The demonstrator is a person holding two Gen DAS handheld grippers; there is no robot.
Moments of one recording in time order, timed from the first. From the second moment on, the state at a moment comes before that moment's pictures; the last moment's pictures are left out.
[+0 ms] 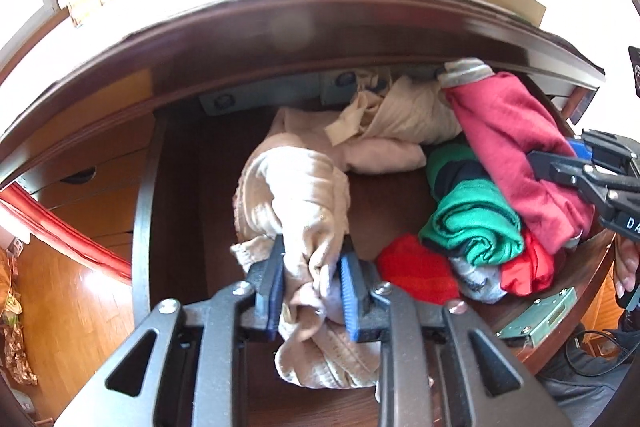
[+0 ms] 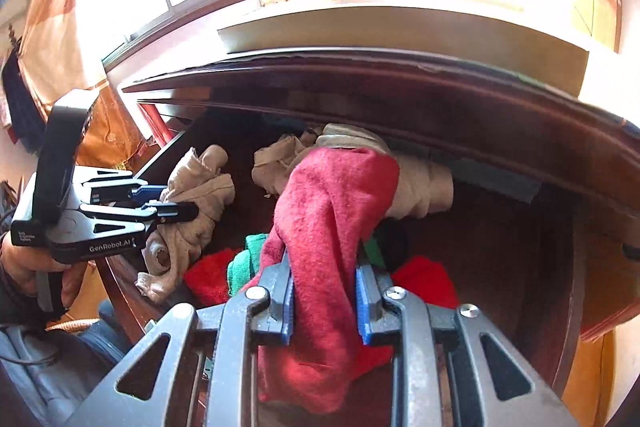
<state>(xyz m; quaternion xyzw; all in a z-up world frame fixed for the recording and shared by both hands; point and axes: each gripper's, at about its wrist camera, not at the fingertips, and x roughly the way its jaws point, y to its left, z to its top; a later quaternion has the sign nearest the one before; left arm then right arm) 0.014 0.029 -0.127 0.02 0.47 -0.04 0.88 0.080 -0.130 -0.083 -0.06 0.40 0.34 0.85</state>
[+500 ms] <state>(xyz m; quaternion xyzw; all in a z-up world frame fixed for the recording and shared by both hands) -0.048 0.033 -0.086 0.02 0.39 -0.03 0.92 0.060 -0.140 -0.072 -0.06 0.32 0.36 0.88</state>
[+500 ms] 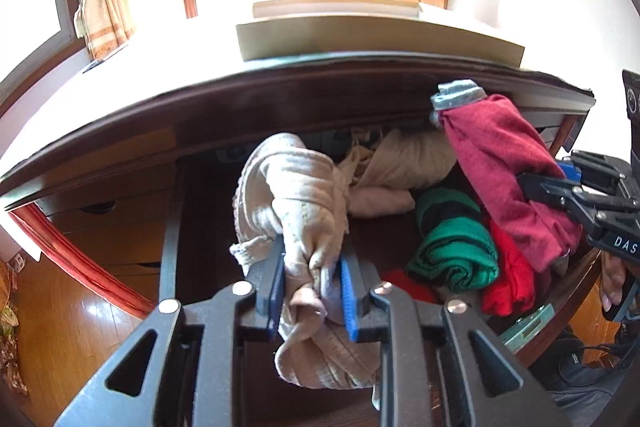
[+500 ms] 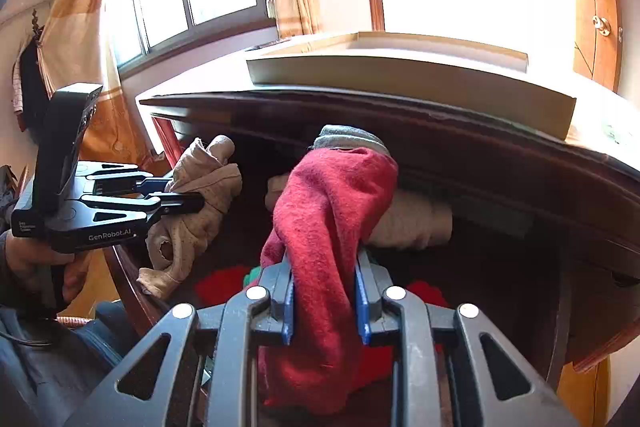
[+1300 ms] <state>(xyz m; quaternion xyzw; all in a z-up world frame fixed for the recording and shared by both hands) -0.097 0.031 -0.058 0.03 0.30 -0.02 0.95 0.031 -0.146 -0.052 -0.05 0.22 0.39 0.90</state>
